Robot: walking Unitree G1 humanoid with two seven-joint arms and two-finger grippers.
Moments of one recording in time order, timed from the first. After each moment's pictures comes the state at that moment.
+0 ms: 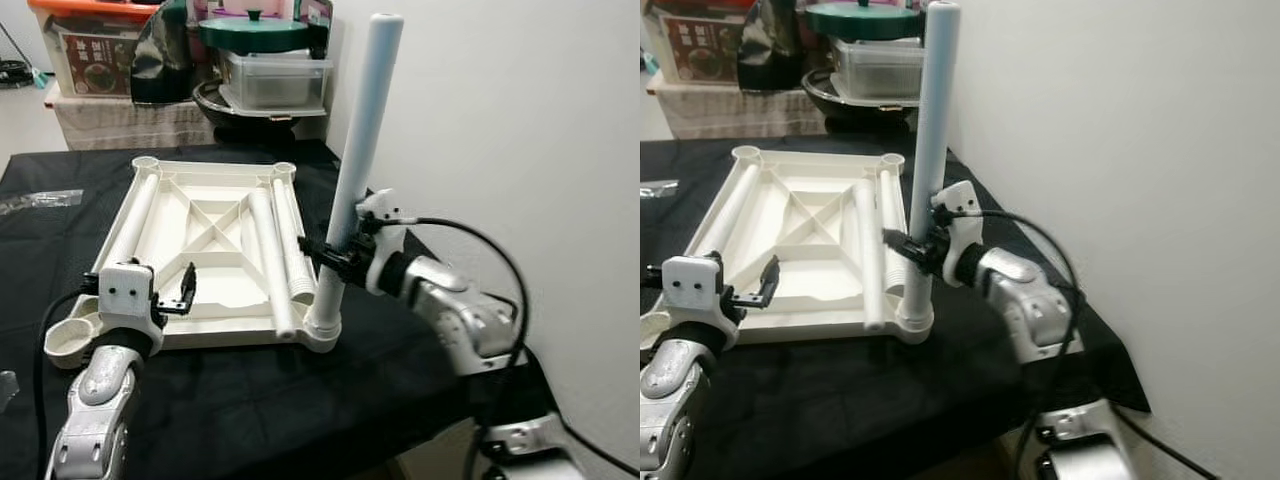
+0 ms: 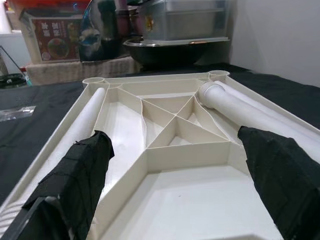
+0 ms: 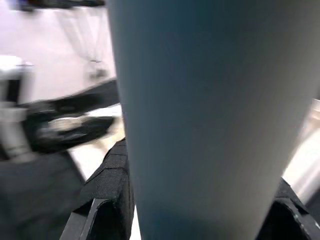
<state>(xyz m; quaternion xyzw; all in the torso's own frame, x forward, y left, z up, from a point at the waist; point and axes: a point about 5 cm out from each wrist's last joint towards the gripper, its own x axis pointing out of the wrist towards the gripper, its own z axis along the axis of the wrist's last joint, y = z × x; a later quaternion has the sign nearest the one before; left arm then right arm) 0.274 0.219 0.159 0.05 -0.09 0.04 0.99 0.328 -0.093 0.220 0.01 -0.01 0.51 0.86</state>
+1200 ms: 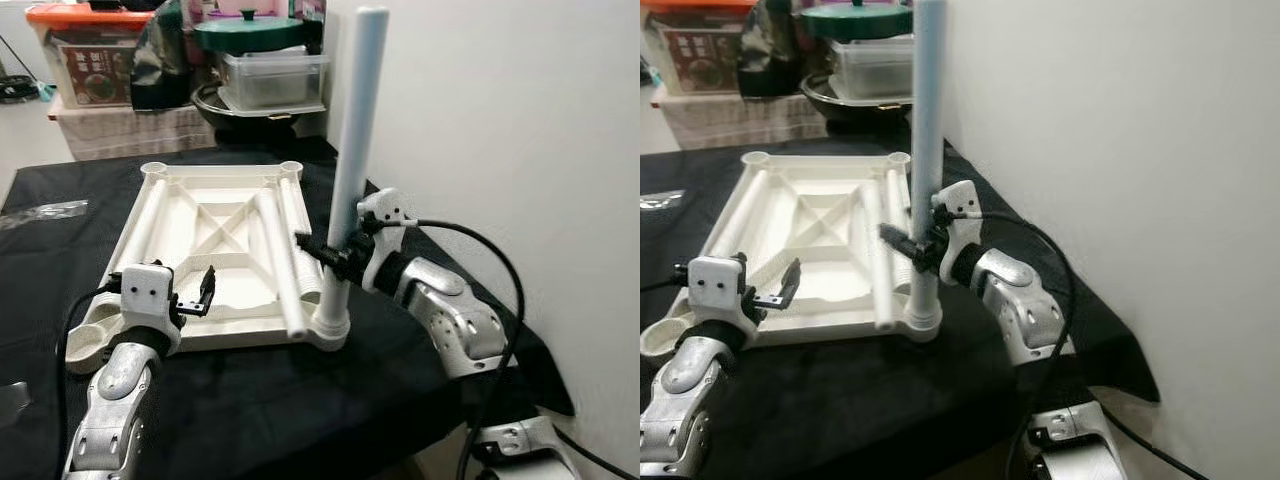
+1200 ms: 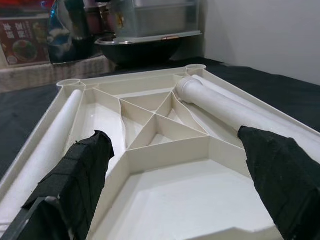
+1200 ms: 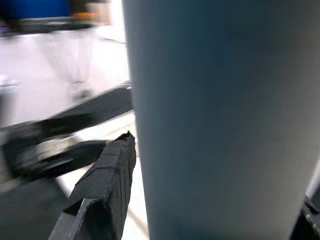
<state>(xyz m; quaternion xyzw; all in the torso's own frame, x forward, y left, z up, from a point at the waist) 0.284 0.206 0.154 0.04 -0.09 0.00 1.00 0.333 -0.090 0.213 0.01 -0.03 0.50 0.86</state>
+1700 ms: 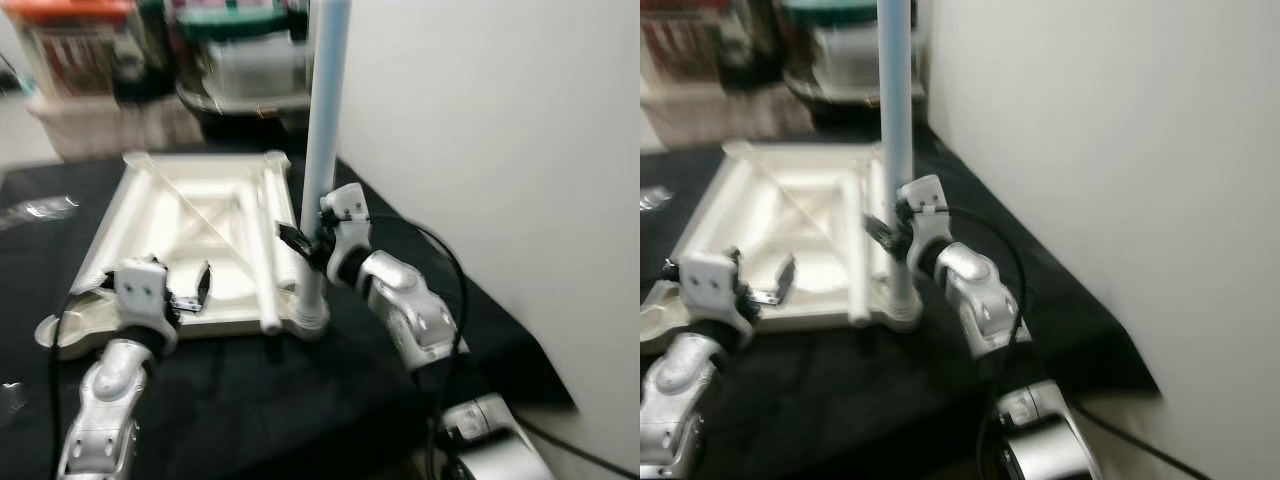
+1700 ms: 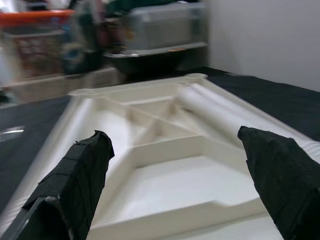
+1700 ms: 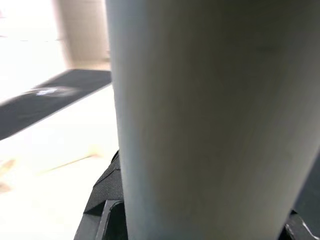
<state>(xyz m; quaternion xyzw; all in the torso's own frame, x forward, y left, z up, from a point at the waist) 0.279 0.212 0.158 0.05 -0.09 0.00 0.99 0.361 -0.074 0.184 0.01 0.03 0.18 0.98</state>
